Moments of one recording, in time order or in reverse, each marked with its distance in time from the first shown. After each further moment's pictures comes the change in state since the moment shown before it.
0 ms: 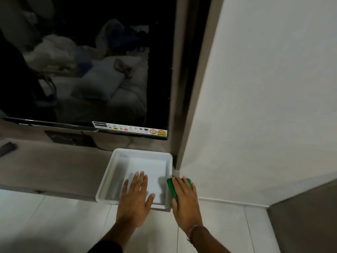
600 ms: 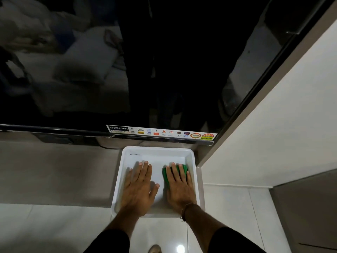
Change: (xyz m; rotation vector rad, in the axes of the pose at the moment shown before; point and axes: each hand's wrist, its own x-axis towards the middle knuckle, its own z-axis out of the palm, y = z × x) left_hand 0.078 -0.109 0.036 0.040 -0.145 0.118; right_hand 0.106 -0.042 0.122 -0.196 -0.245 0.124
